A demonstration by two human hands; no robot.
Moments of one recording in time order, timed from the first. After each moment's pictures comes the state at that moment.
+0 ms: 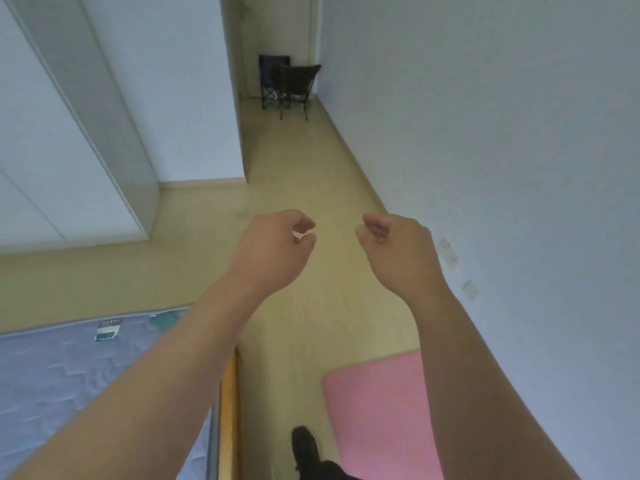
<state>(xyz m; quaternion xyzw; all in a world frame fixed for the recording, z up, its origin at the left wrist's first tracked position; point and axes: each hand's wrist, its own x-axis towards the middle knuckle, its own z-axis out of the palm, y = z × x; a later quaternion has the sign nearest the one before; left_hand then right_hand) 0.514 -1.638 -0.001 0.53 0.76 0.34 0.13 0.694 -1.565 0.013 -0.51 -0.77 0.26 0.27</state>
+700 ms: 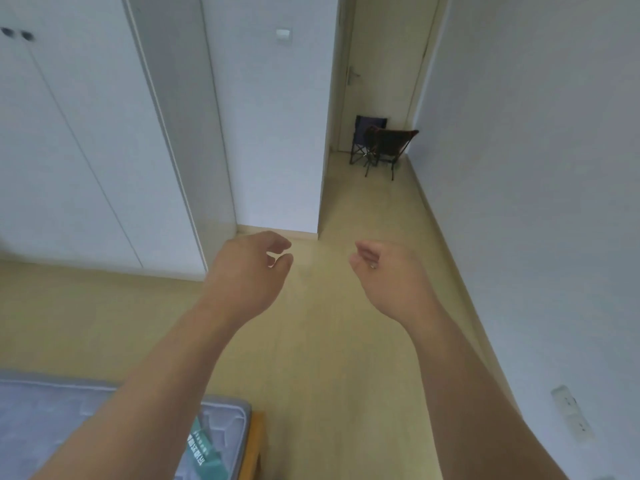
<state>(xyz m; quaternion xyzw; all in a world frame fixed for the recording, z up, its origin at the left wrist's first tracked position) 0.255 -1.477 0.021 0.36 0.85 0.39 0.02 0.406 -1.314 0.019 -0.33 -0.87 0.30 0.22</state>
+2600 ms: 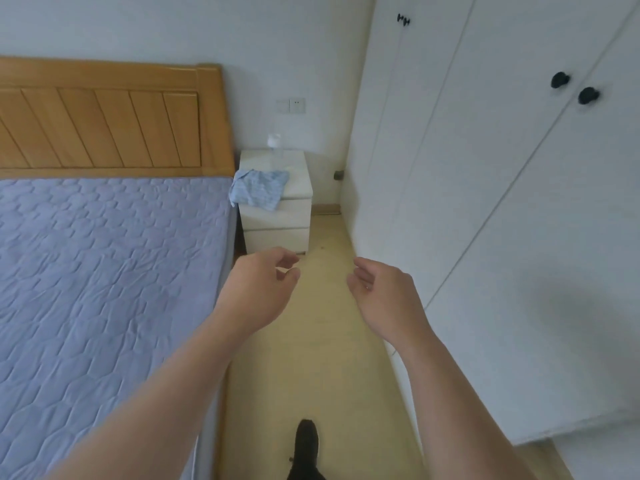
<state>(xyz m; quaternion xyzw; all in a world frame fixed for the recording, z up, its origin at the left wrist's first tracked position) -0.515 -1.707 -0.058 -0.23 0.88 0.38 -0.14 -0.609 -1.513 -0.046 0.23 -0.89 0.39 -0.10</state>
